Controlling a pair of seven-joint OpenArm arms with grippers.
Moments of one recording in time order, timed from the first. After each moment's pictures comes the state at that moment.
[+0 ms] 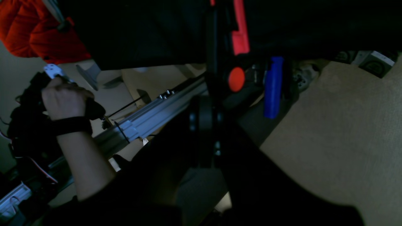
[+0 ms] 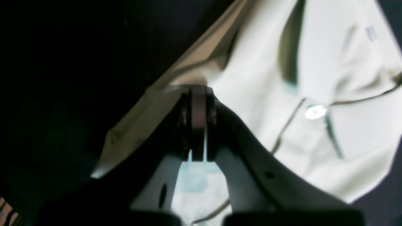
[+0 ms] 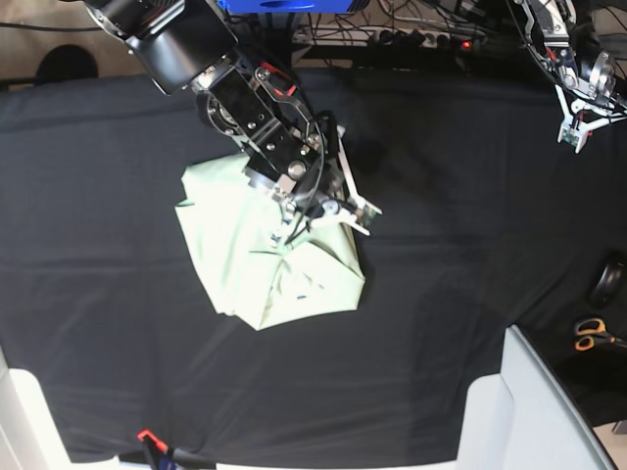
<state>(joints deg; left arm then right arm) 24.1 -8.7 -34.1 94.1 48.5 -25.8 40.9 4.7 -5.6 -36.6 68.7 -20.2 17.7 -43.4</state>
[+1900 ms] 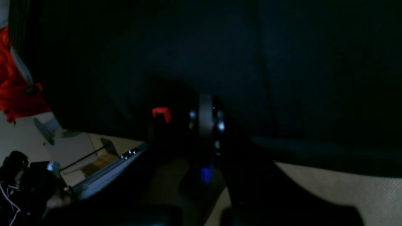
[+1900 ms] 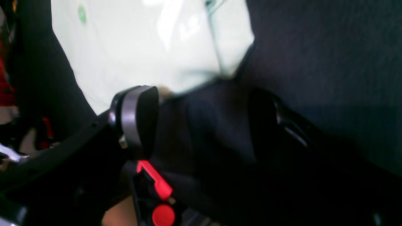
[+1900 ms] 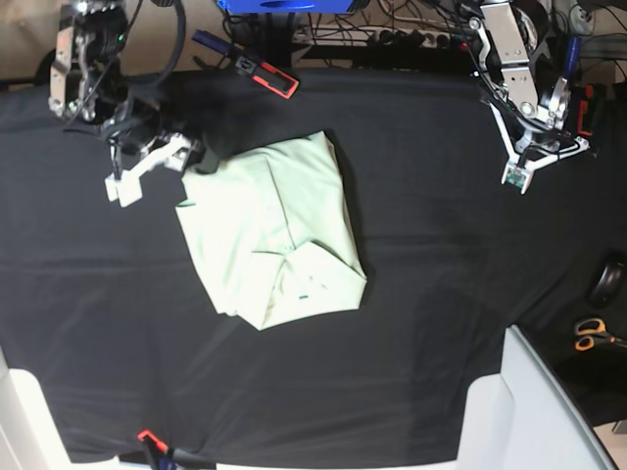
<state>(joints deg) 17.4 -1.1 -28.0 94.1 44.9 -25.8 36.3 -14.4 1.1 15.1 78.3 38.1 21.9 -47.9</state>
